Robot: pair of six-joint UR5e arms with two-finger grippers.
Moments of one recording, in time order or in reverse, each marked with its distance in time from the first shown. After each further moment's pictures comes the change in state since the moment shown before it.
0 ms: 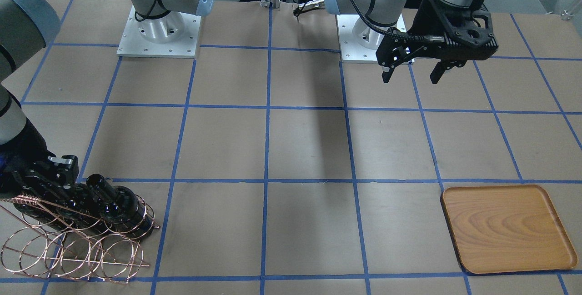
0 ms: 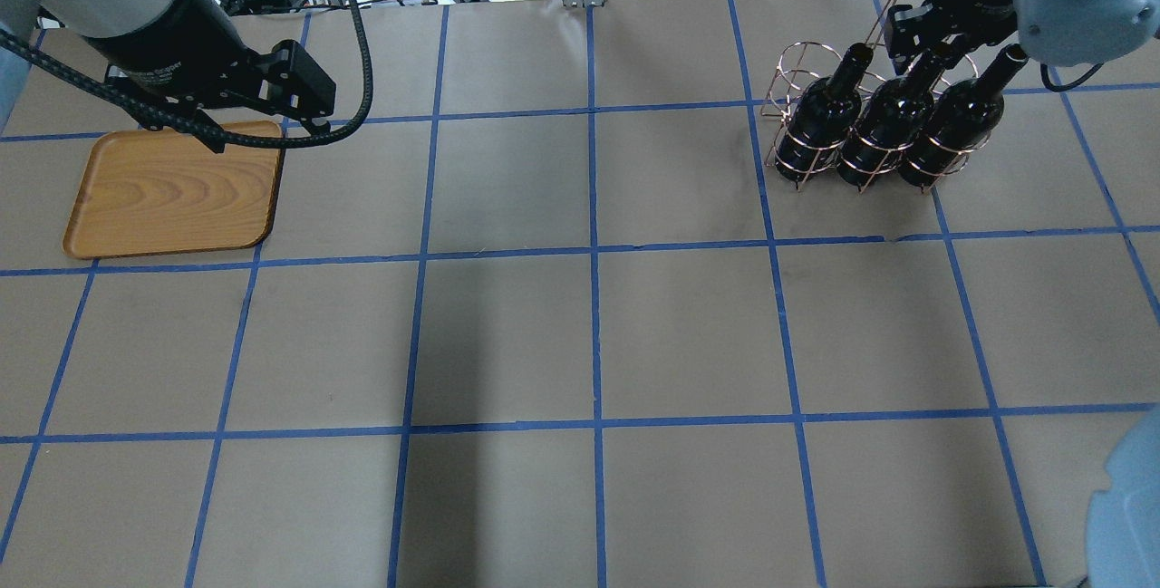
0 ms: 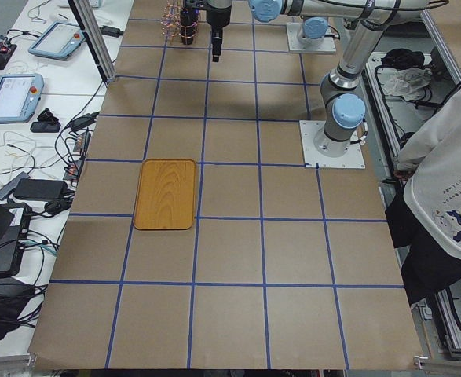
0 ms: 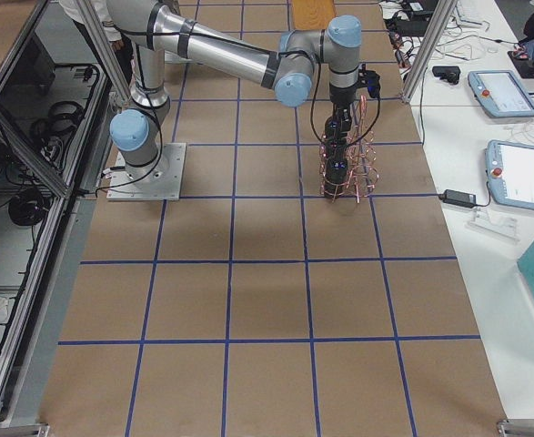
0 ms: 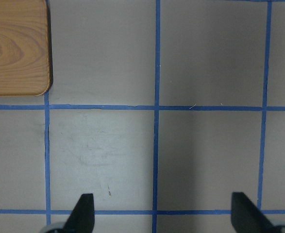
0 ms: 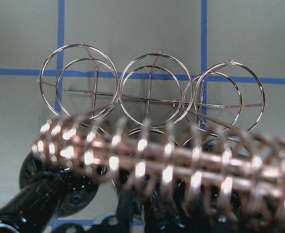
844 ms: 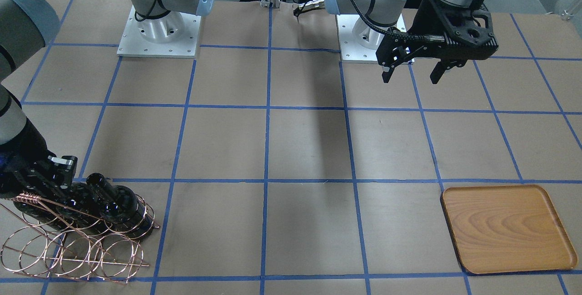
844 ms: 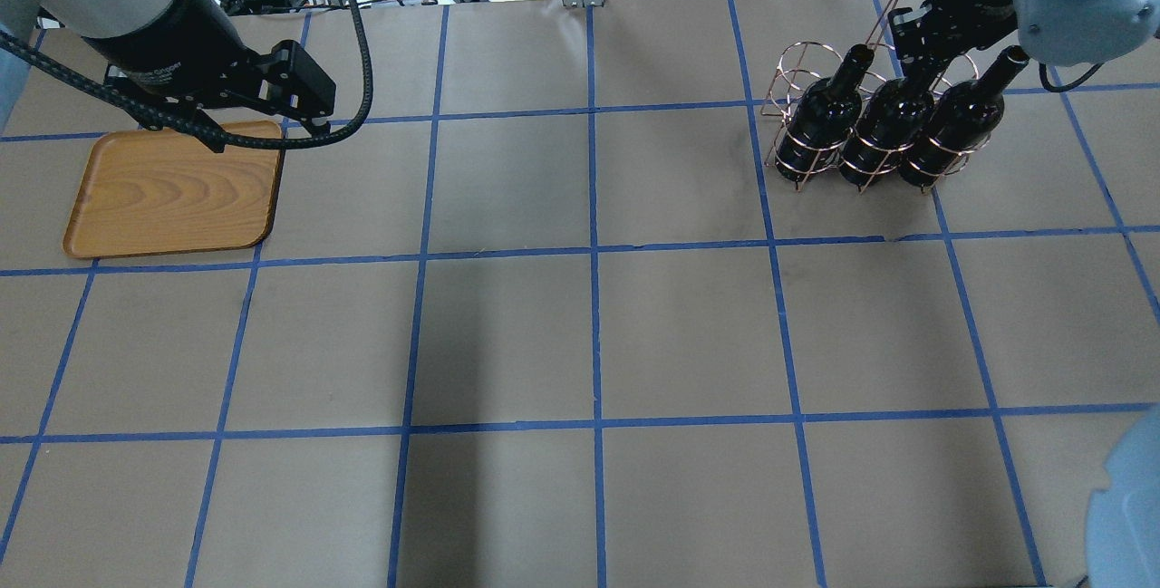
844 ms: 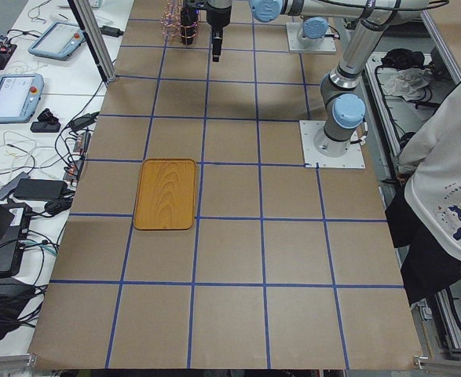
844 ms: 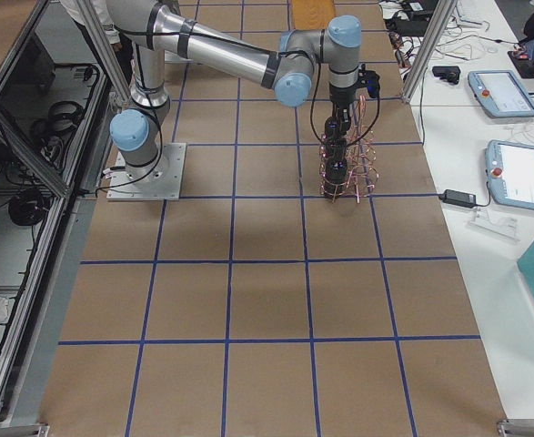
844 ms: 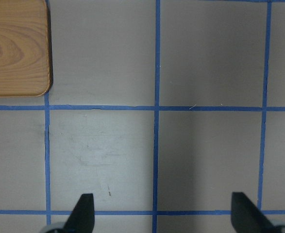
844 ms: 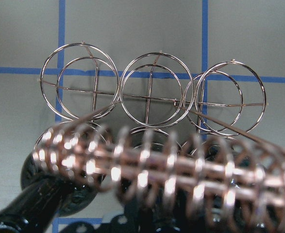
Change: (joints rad) left arm 0.000 0.001 -0.001 0.003 0.000 0.001; right arm 0.000 -0.001 -0.003 0.009 0.000 -0.003
